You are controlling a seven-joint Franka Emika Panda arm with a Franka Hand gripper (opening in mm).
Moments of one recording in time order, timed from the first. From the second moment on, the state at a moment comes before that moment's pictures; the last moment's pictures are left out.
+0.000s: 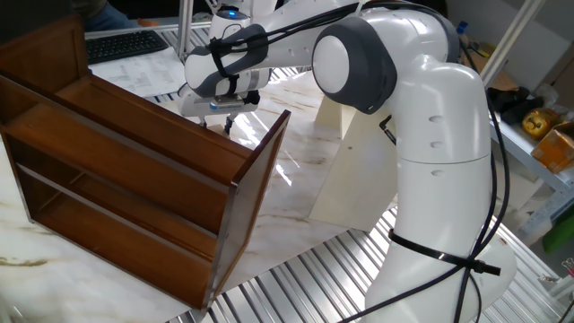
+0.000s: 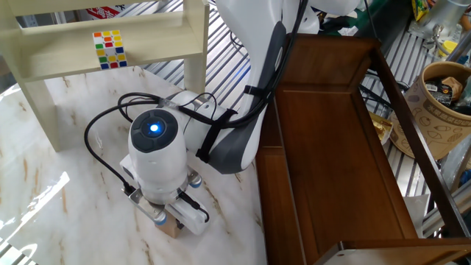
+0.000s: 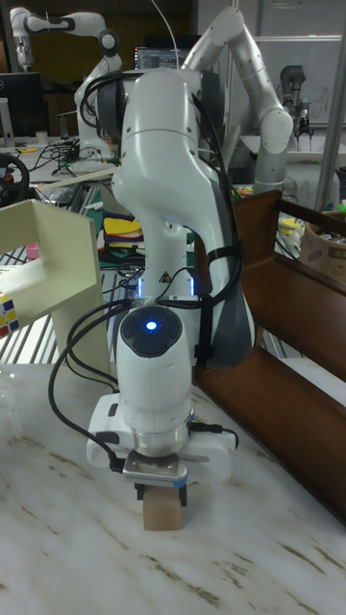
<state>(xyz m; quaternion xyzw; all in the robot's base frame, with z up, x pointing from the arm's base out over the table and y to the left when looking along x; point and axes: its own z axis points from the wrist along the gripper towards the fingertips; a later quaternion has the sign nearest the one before) 0.648 -0.004 0.098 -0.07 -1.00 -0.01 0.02</state>
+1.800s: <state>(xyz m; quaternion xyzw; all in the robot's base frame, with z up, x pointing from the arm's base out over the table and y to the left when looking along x) 0.609 0.033 0.235 -0.19 -0.98 0.01 0.03</state>
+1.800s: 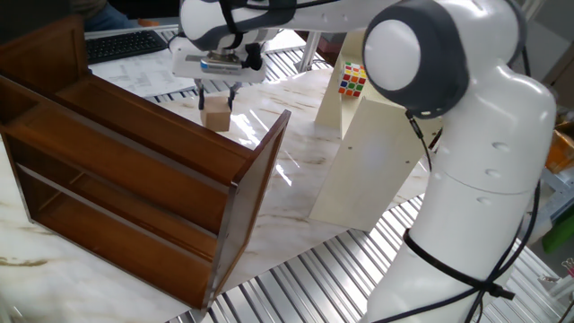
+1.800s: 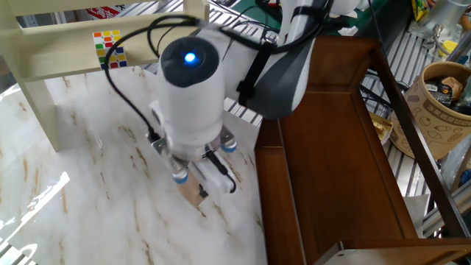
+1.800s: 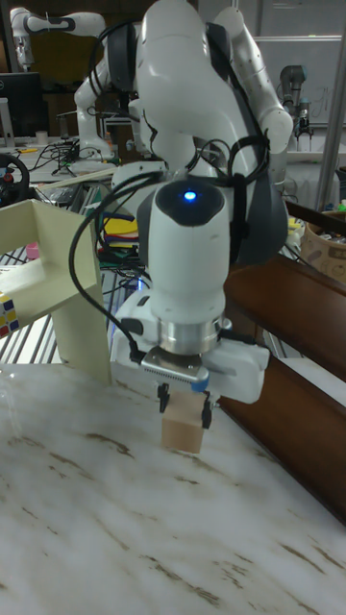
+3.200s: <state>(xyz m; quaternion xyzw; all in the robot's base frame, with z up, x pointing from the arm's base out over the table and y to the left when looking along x) 0.595 0.034 0.247 -0.20 -0.98 0.01 0.00</state>
